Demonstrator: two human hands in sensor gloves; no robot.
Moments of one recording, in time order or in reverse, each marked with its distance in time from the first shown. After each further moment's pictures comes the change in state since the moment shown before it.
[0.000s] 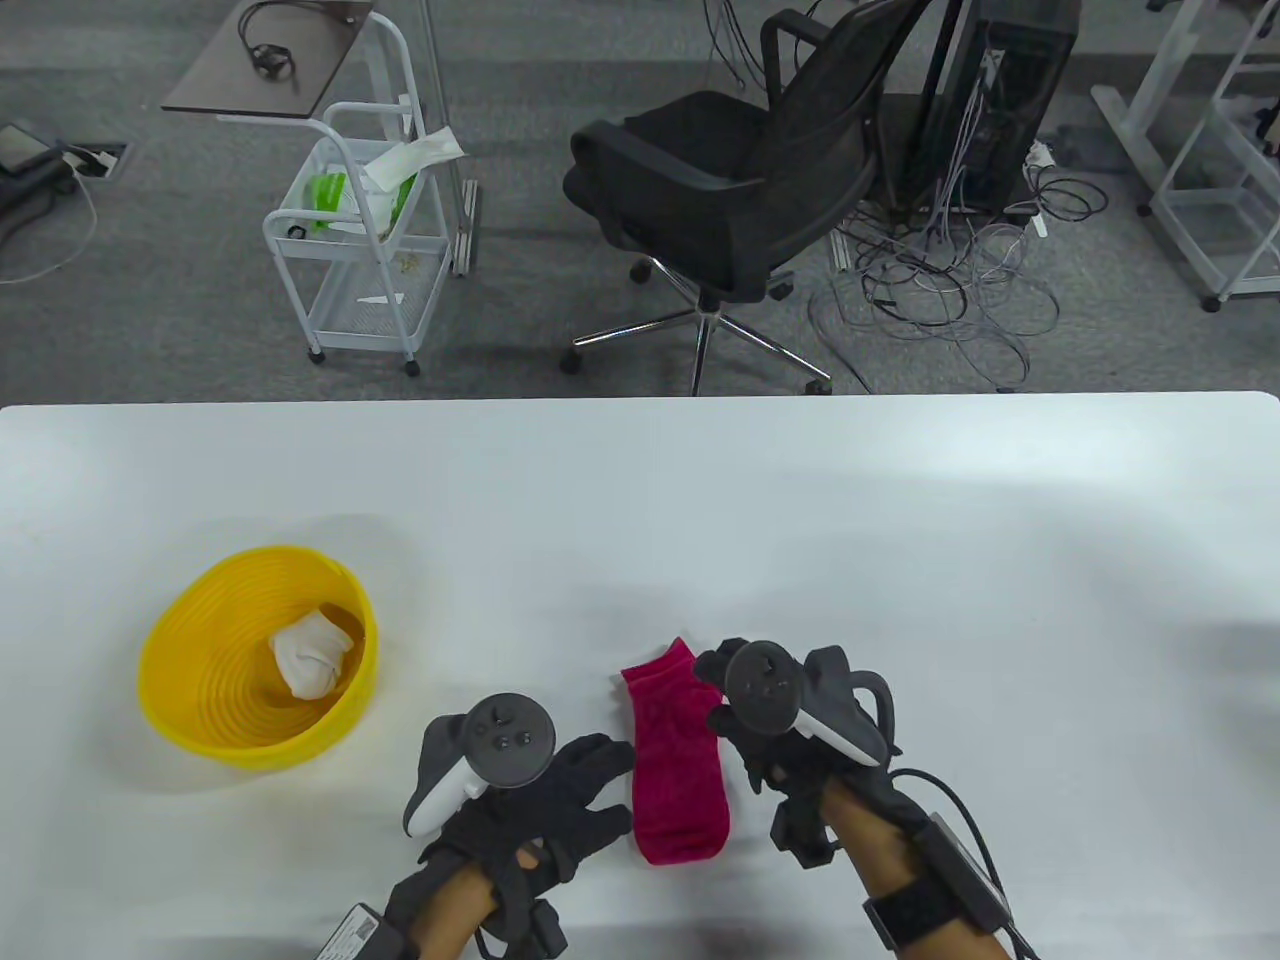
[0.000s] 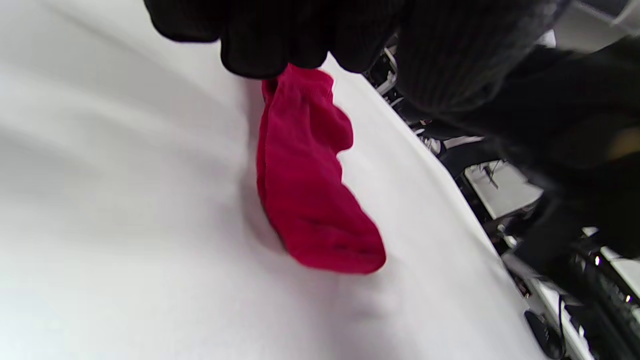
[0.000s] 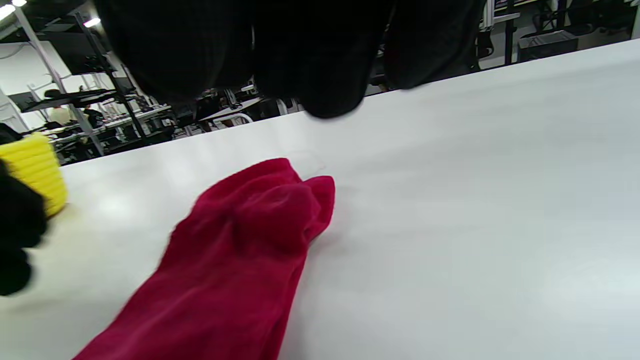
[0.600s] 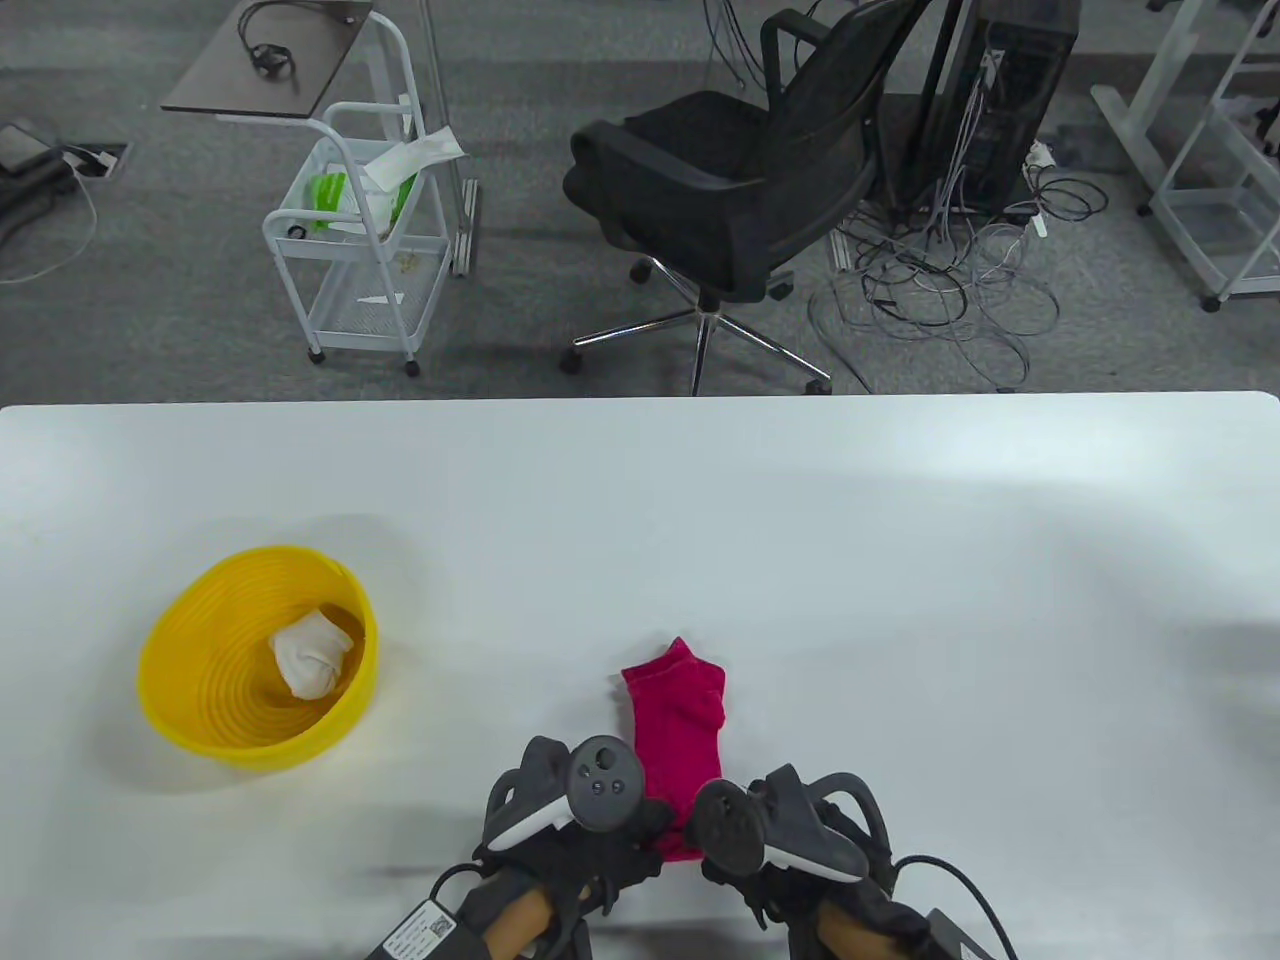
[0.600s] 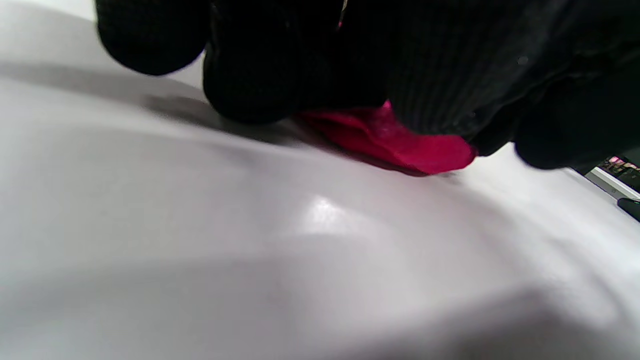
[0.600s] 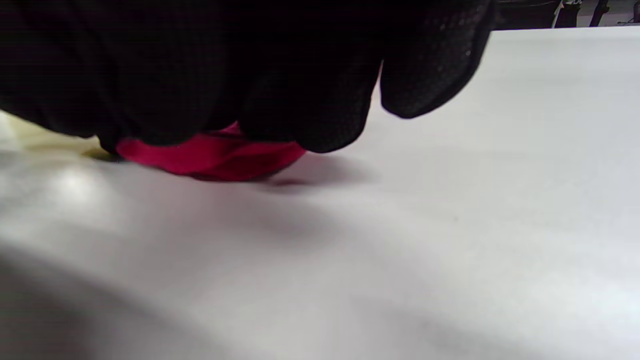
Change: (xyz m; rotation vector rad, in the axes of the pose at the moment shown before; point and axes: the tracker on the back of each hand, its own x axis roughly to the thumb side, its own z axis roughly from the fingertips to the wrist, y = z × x) left_hand 0.012 -0.042 -0.025 0.006 -0.016 -0.352; right_hand 0.027 0.062 0.047 0.158 -0.113 0.216
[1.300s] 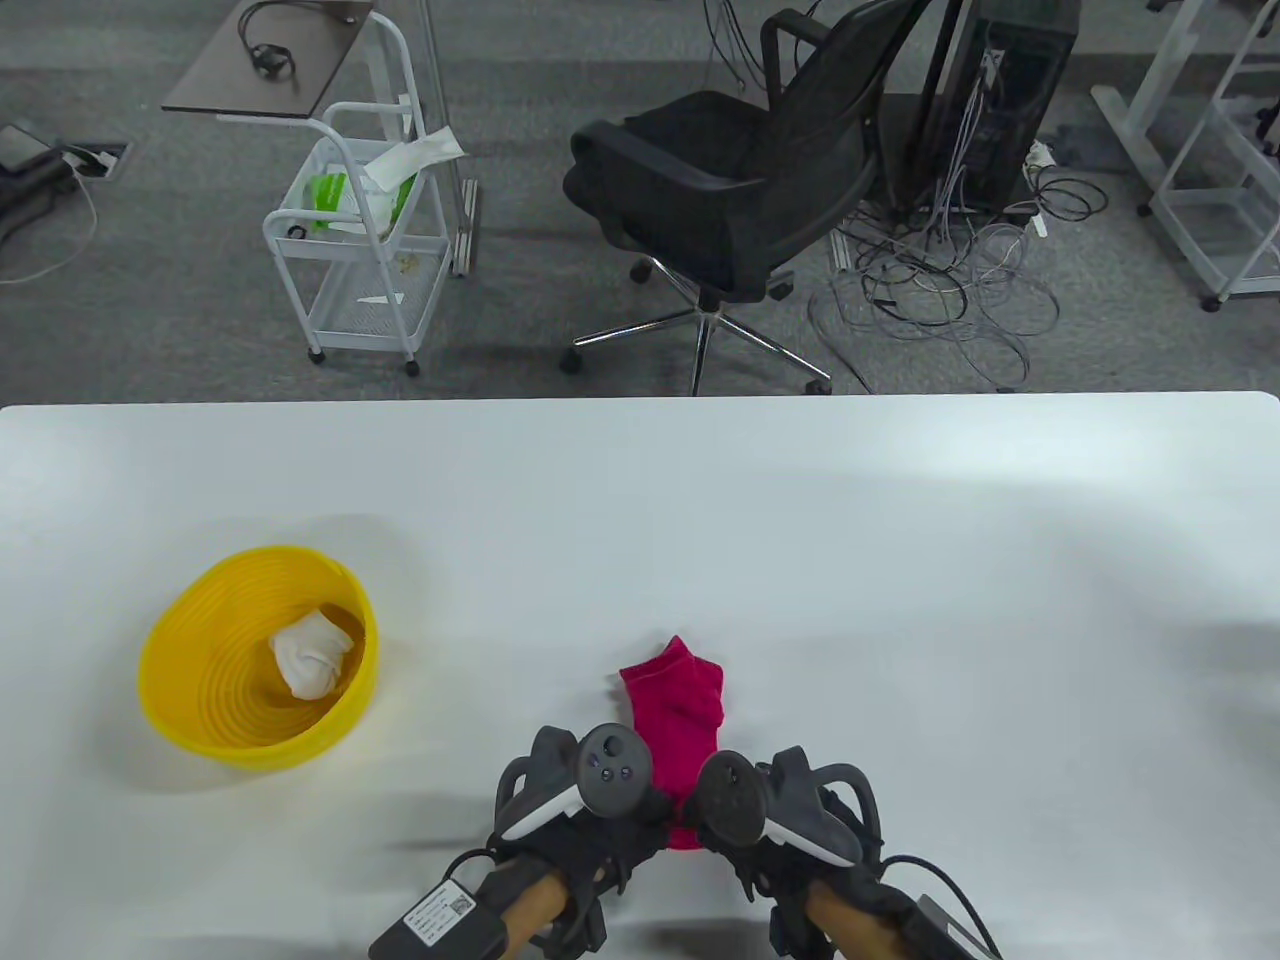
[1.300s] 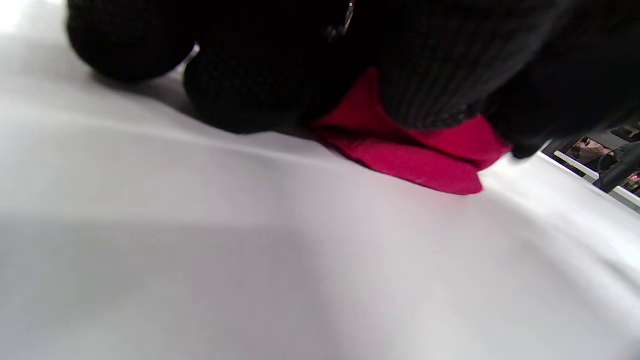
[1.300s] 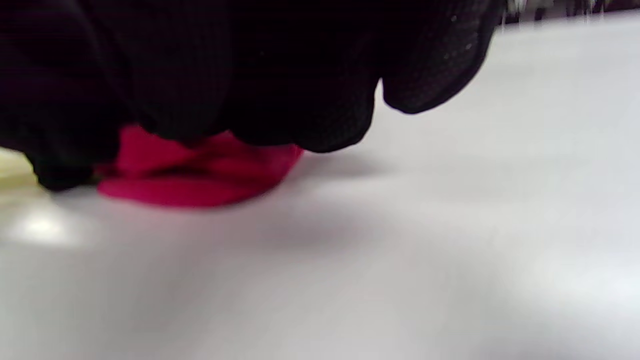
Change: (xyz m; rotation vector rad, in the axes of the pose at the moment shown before) left_hand 0.001 0.000 -0.015 0.072 0.026 -0.029; right_hand -0.009 -0.010 -0.009 -0.135 0.073 -0.045
